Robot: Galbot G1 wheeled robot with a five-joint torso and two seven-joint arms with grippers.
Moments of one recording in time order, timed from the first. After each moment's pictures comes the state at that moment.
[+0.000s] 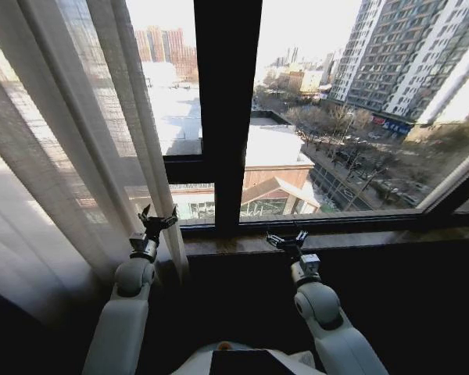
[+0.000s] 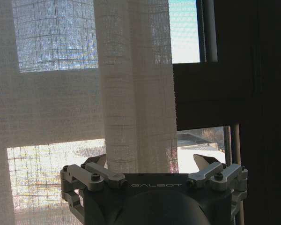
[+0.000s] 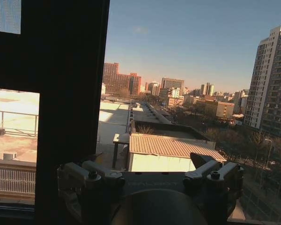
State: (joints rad) left arm 1.14 -1.38 -0.54 -1.87 -0.11 0.20 0.05; right arm -1.42 1.27 0.41 2.09 0.14 -0.21 0.20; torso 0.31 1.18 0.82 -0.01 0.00
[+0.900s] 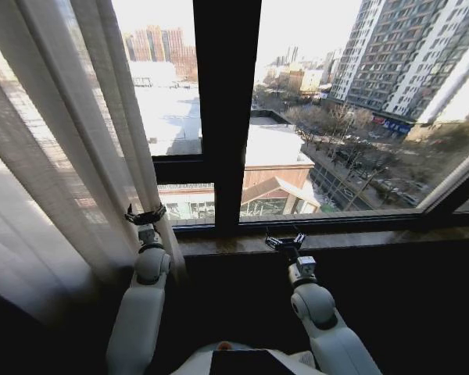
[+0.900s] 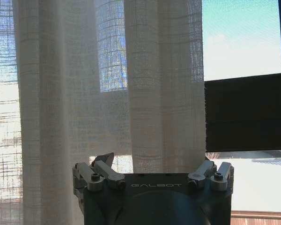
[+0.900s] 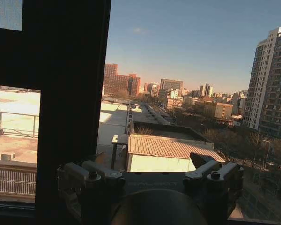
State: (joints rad) left arm 1.13 -1.41 -0.54 -1.91 -0.05 0.23 -0.22; right arm -1.43 1.29 0.40 2.06 0.11 -0.18 0.20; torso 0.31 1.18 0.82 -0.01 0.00
